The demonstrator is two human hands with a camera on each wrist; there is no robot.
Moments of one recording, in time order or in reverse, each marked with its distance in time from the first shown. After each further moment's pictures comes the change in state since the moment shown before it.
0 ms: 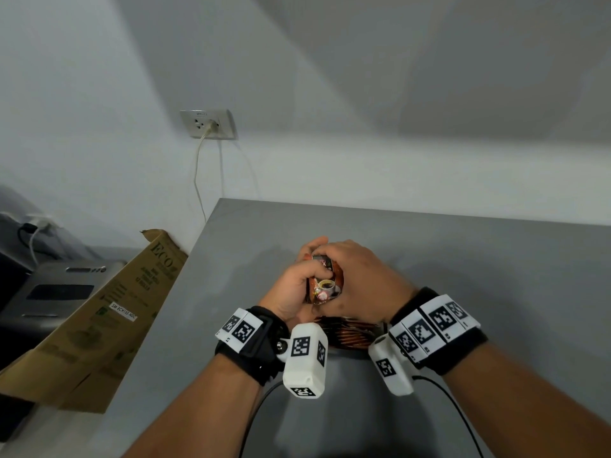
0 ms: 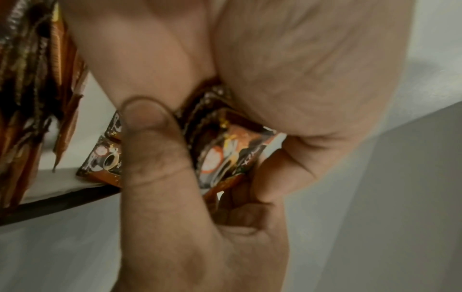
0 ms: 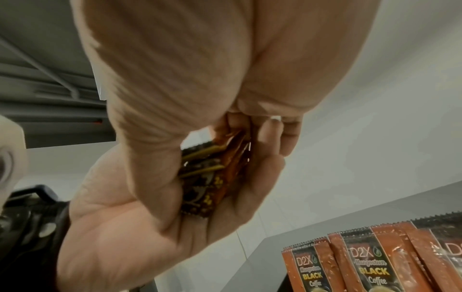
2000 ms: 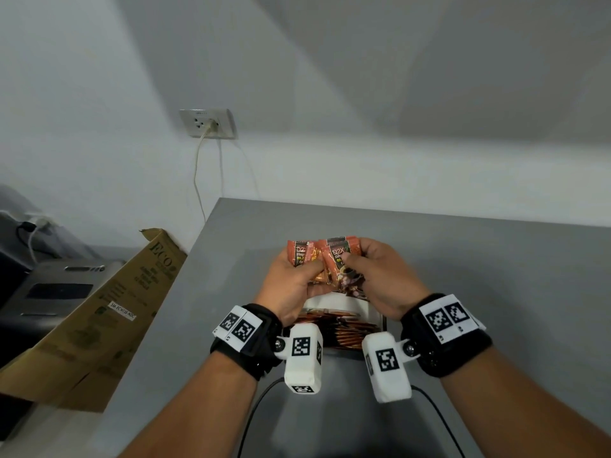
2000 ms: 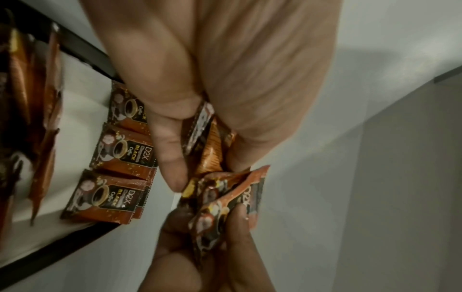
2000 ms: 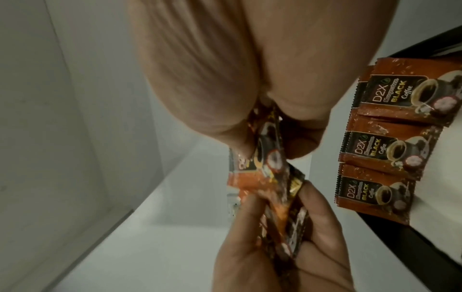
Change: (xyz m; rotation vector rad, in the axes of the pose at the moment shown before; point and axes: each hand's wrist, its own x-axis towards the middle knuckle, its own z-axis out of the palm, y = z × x) left_hand 0.011 -0.001 -0.015 0.355 0.199 0.175; right_hand 0.000 0.014 0.006 1.110 0.265 0.471
